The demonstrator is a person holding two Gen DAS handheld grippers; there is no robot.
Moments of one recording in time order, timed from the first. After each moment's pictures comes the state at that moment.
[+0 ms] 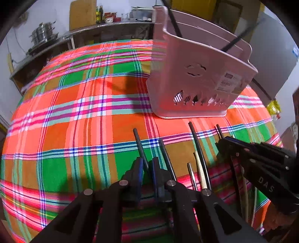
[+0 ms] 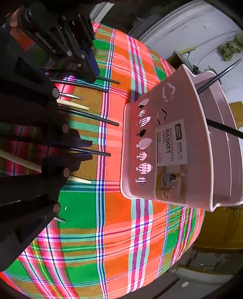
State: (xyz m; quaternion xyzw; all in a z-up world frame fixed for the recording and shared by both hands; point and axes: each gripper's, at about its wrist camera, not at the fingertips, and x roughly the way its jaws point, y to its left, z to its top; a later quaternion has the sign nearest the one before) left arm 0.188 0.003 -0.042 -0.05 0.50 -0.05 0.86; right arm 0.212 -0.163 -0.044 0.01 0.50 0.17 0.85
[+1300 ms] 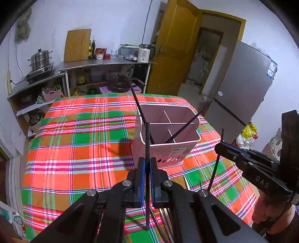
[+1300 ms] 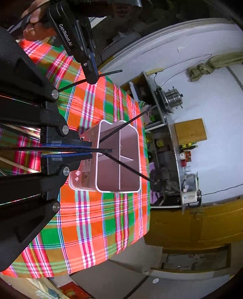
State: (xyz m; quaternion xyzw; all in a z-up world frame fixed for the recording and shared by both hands) left arm 0.155 0.023 0.109 -0.07 0.38 -0.11 0.92; right arm 0.174 -0.190 0.099 0.04 0.36 0.21 0.91
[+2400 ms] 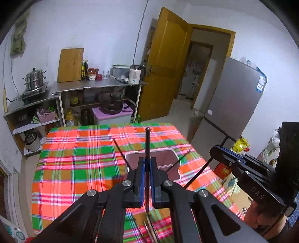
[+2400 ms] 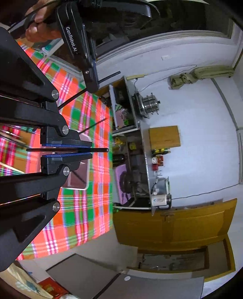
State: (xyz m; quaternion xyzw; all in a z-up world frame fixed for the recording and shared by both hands) left arm 0.177 0.021 0.208 -0.08 0.31 -0.14 0.94; right arm 0.180 -0.191 0.187 0.03 0.26 0.22 0.94
